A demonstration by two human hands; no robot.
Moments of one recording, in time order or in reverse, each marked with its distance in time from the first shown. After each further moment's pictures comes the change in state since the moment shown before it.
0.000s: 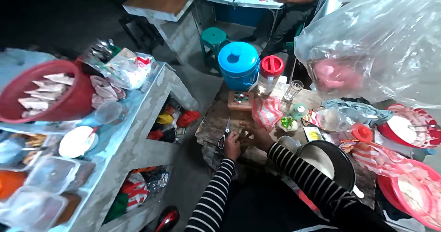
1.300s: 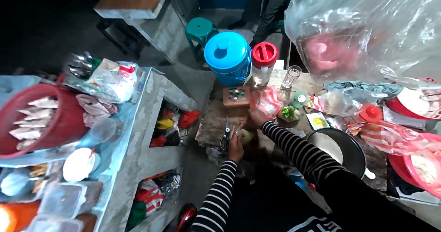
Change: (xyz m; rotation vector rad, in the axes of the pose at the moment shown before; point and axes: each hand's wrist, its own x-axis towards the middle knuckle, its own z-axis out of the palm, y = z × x) left_hand 0.011 -0.013 0.010 -0.253 -0.168 0.075; right_hand 0.075 0.069 -0.001 -0.244 -0.147 0.494
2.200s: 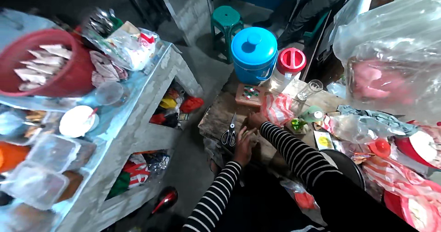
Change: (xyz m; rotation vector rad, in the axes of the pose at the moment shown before) left_hand -0.018 0.009 0.013 0.207 0.016 0.081; right_hand 0.048 -0.027 0.025 -0.472 -0.270 -0.124
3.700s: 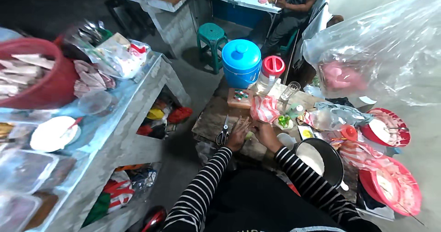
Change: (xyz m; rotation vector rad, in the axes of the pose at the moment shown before) left_hand 0.031 -0.029 -0.019 0.018 -0.163 0.281; right_hand -0.167 -0.031 0.007 0.474 0.711 -0.052
